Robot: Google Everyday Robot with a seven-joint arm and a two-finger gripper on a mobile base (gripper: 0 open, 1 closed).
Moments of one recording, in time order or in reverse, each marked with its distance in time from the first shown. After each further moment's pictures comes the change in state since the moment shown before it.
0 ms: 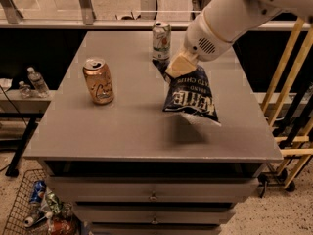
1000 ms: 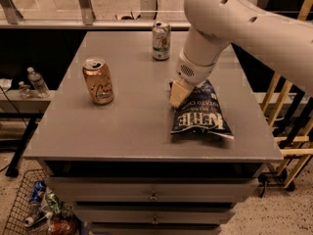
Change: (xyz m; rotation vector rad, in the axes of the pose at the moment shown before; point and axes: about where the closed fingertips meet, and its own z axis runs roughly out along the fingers) arm 0.079 -0.021 0.077 0.048 0.379 0.288
